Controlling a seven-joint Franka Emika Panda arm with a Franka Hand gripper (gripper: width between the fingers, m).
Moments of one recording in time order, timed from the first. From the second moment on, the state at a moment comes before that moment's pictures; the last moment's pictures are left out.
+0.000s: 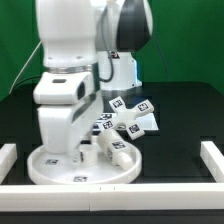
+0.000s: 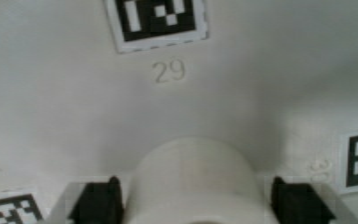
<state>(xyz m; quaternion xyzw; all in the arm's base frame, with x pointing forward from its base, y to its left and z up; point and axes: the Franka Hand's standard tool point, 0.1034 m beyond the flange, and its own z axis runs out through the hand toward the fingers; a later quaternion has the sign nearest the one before) 0.546 -0.072 0.017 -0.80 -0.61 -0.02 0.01</state>
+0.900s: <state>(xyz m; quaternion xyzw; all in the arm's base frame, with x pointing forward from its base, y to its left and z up) 0.560 -0.024 0.016 -0.80 -0.59 -0.03 0.01</state>
